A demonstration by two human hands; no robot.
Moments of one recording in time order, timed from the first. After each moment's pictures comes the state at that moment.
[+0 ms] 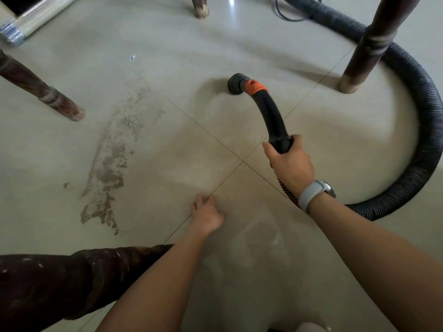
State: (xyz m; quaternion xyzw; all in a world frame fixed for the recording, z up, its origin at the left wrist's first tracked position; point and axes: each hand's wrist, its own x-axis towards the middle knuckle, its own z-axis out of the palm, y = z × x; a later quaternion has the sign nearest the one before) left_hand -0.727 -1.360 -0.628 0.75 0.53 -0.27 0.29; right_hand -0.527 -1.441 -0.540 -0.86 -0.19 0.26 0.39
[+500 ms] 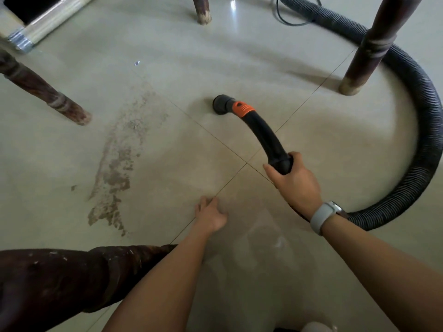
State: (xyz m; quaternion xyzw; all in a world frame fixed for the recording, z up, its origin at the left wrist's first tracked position) left_hand -0.727 -1.360 -0.608 0.74 0.52 -0.28 0.32; right_hand -0.551 -1.470 -0.539 -0.87 -0.26 0.26 0.34
